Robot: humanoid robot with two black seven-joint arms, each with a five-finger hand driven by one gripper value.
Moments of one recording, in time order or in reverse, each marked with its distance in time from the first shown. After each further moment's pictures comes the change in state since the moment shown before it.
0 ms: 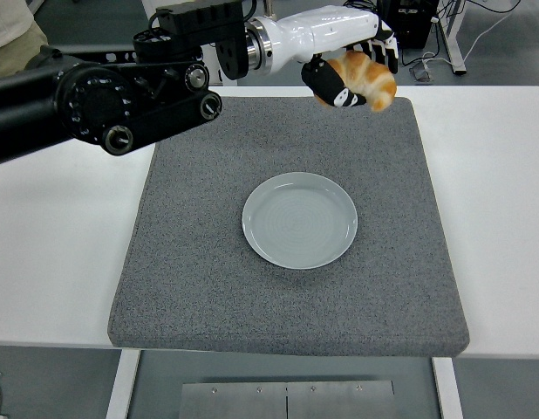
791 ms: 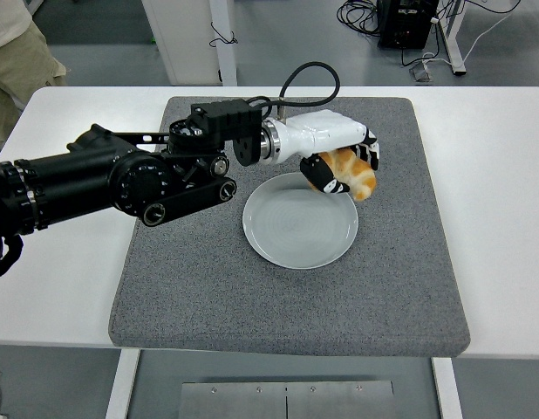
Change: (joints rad) left arm 0.226 -0.097 0.026 0.074 0.135 0.030 -0.016; right arm 0.000 0.000 0.000 0.000 0.000 0.000 0.000
